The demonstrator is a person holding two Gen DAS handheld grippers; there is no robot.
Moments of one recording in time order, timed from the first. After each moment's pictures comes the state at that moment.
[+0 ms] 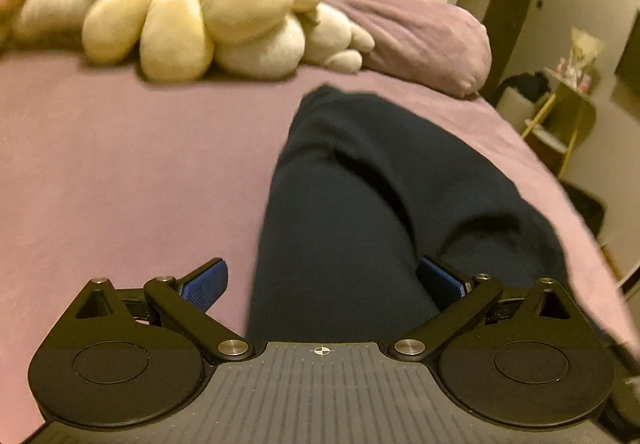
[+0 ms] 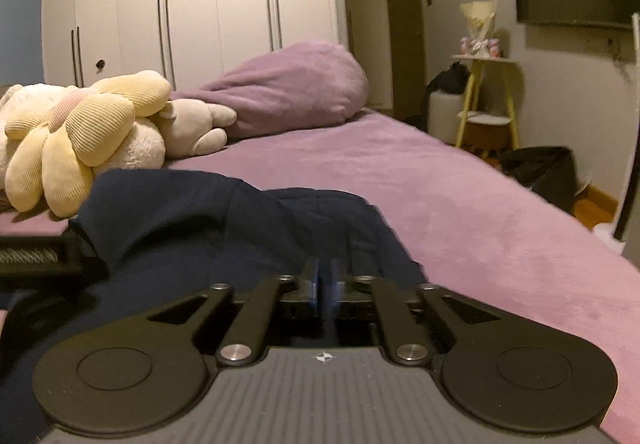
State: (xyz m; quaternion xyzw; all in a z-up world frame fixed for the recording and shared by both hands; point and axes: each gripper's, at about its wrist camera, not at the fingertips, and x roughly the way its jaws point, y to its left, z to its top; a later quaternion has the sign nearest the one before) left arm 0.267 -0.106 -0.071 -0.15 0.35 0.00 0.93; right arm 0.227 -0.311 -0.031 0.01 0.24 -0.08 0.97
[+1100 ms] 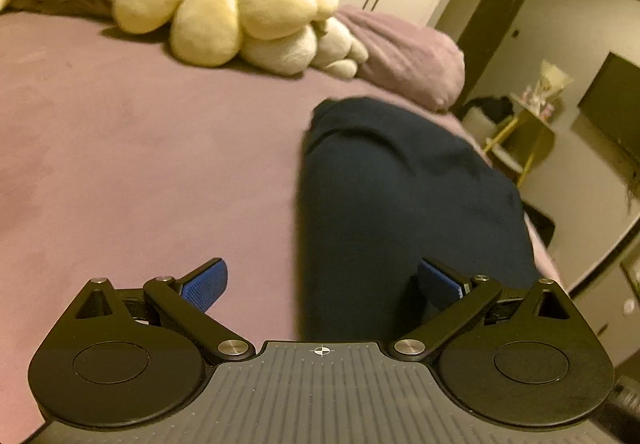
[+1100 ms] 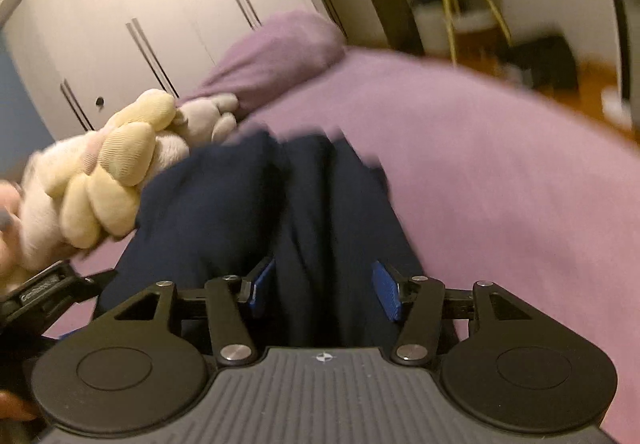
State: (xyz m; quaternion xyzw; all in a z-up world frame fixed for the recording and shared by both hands) left arm 0.156 -0.025 -0.064 -0.19 0.34 -0.05 0.92; right arm 0.110 -0.365 0.000 0.22 0.33 -0.04 0.92
